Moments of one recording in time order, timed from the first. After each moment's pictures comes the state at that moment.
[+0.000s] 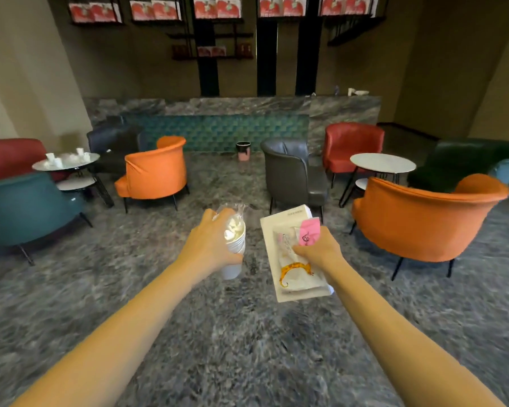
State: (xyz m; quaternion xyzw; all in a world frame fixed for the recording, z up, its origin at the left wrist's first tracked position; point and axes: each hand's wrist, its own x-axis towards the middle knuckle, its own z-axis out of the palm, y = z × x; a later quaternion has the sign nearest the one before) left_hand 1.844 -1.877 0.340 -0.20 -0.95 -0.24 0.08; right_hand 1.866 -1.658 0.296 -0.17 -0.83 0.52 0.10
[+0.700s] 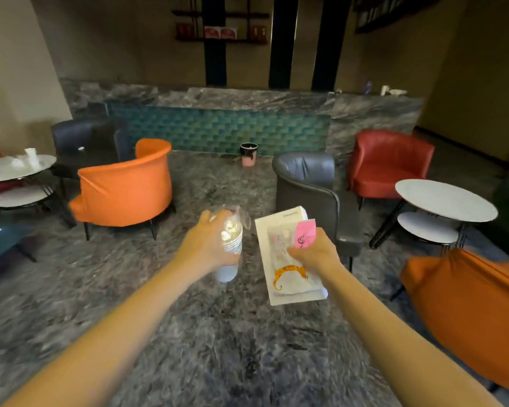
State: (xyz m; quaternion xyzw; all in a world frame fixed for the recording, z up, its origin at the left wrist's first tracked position) left_hand 1.129 -1.748 0.327 -0.16 -0.95 -0.26 0.08; right_hand 1.150 -1.530 0.298 -0.15 -0.86 0.48 0.06
